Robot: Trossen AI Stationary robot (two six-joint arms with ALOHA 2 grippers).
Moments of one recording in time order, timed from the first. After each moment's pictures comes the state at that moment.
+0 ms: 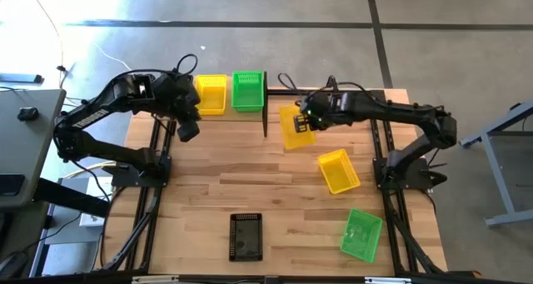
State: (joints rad) left arm 0.47 1.14 1.49 -1.38 -0.11 -0.03; right arm -0.25 1.50 1.33 -0.98 0.24 1.02
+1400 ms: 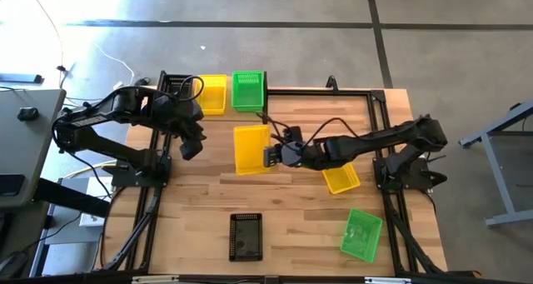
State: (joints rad) left arm 0.19 1.14 1.49 -1.37 -0.12 -0.38; right arm 0.15 1.65 1.33 -0.33 0.50 1.23
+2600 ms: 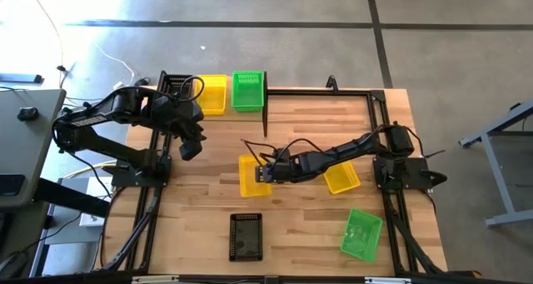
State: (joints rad) left arm 0.19 1.14 1.49 -1.37 -0.12 -0.35; right arm 0.15 1.95 1.33 -0.40 0.26 1.52
